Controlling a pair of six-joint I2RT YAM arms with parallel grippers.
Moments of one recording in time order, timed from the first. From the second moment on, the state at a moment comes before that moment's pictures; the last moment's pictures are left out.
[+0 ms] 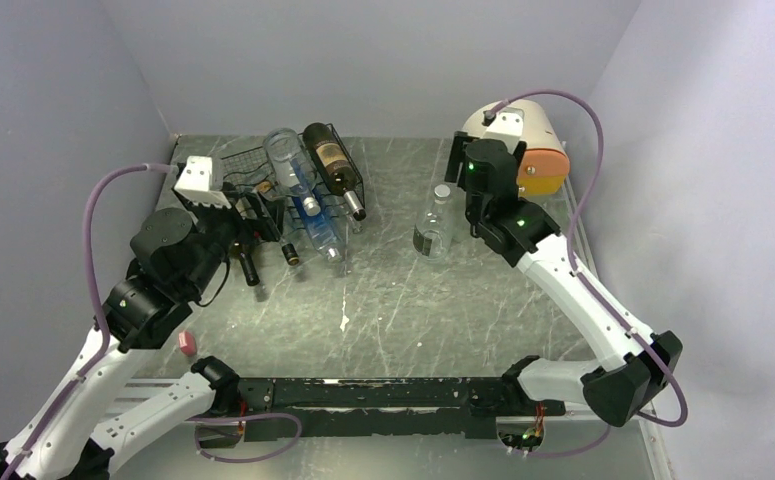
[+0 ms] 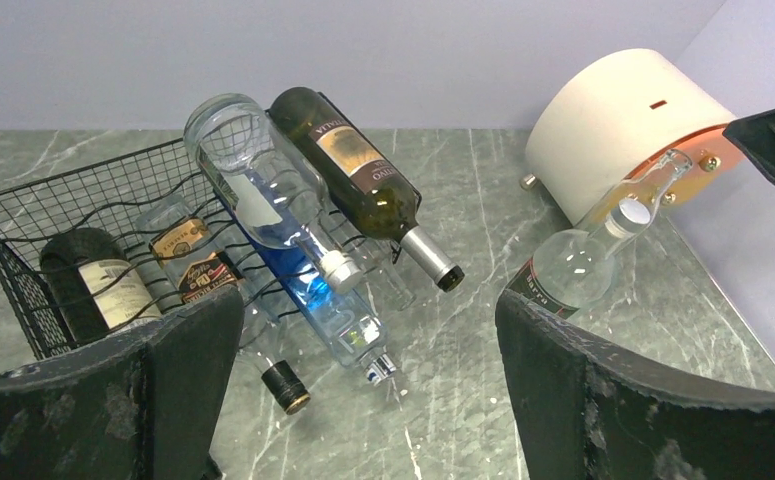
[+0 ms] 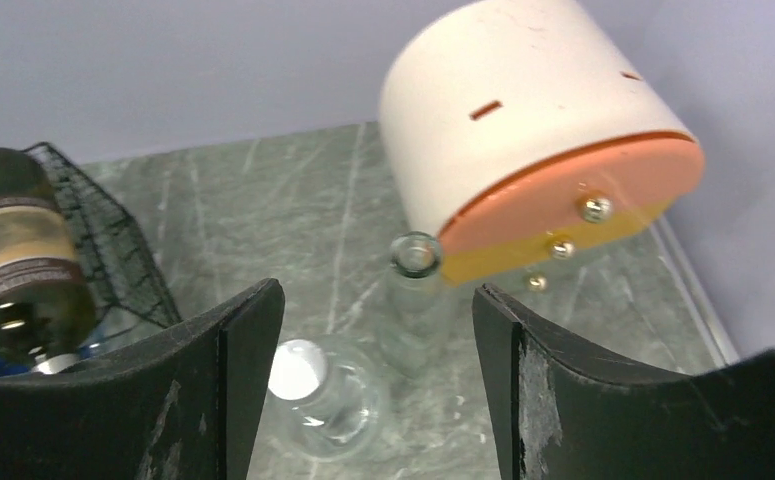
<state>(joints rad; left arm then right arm) -0.62 0.73 1.08 -0.42 -0.34 -0.27 0.60 1.25 1.31 -0.32 0.73 0.21</state>
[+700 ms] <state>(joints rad) -0.62 0.77 1.08 -0.42 -0.28 -0.28 0.39 1.45 1.29 -0.36 0.56 0.22</state>
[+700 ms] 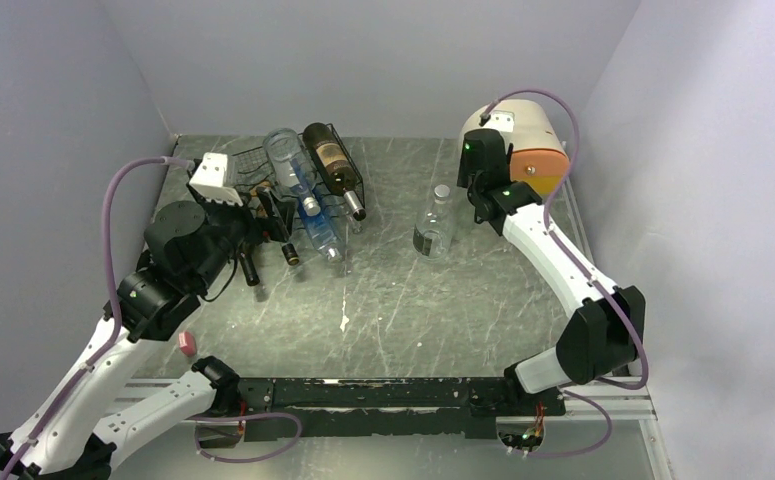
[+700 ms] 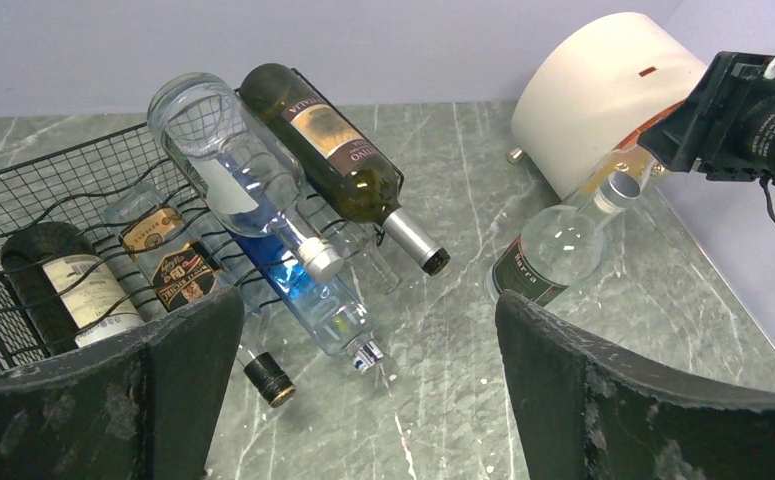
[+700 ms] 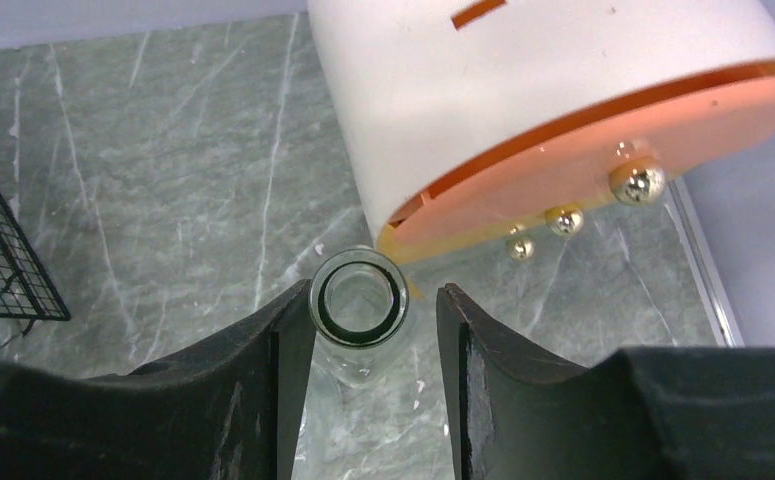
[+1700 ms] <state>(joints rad) -0.62 0.79 1.05 -0.35 -0.19 -0.27 0.37 1.26 1.20 -0.43 0.46 0.12</state>
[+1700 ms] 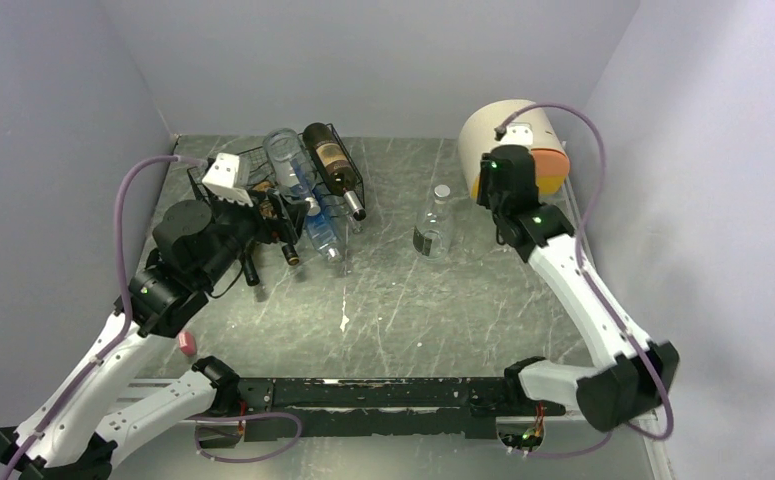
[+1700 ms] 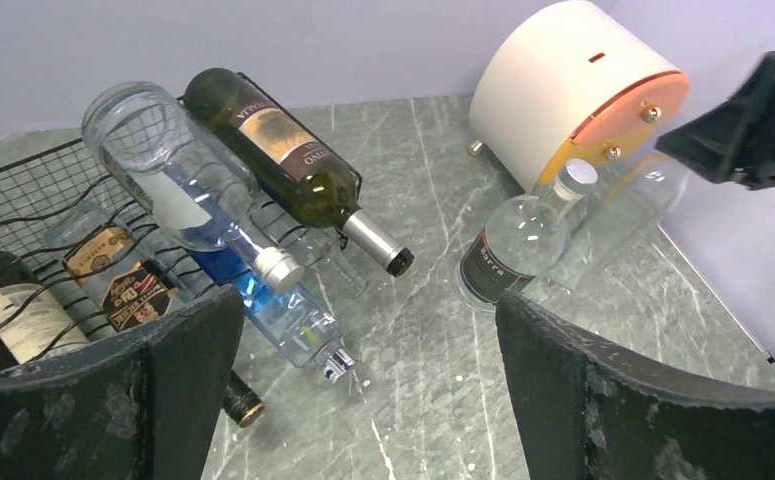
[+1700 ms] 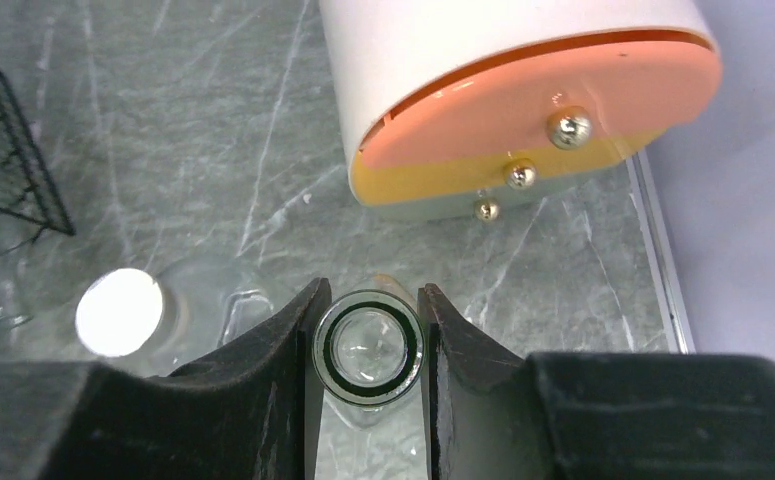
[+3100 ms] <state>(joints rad) -0.72 1.25 0.50 0.63 0.68 -0.30 0.37 1.02 0.97 -0.23 -0.69 0.27</state>
